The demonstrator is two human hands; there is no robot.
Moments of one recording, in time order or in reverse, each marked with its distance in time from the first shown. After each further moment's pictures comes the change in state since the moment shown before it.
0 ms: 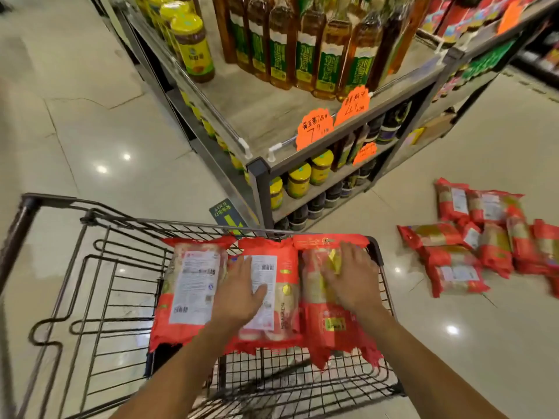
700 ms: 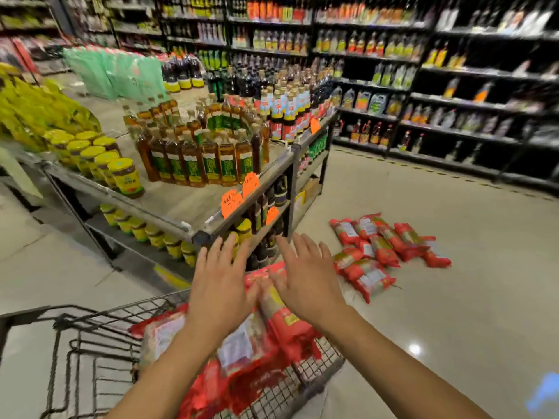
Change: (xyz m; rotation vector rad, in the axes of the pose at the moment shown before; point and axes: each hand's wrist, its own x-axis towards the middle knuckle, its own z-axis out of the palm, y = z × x) left_hand -0.168 0.097 -0.162 0.509 0.468 0.809; right_hand -0.227 -0.127 -0.170 -0.199 0.417 -0.046
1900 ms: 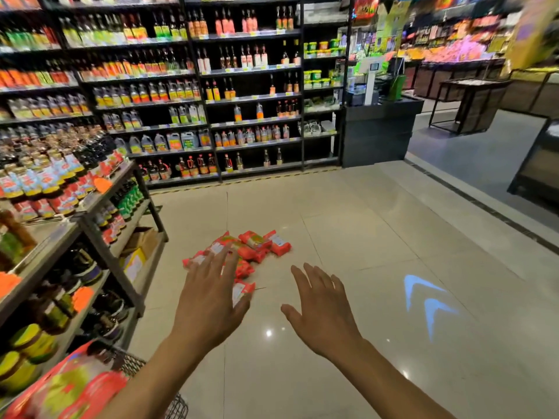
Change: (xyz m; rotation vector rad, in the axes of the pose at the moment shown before) left_hand -0.018 0.481 -0.032 -0.183 0.035 0.642; right_hand -0.368 0.356 -0.136 0.032 0.029 0.708
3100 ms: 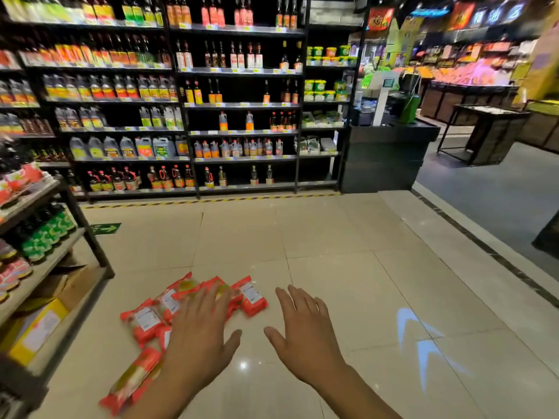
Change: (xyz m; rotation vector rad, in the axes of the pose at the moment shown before) left_hand 0.482 0.009 0.245 -0.012 -0.085 -0.043; right_hand 0.497 0.229 0.012 -0.004 -0.056 -0.033
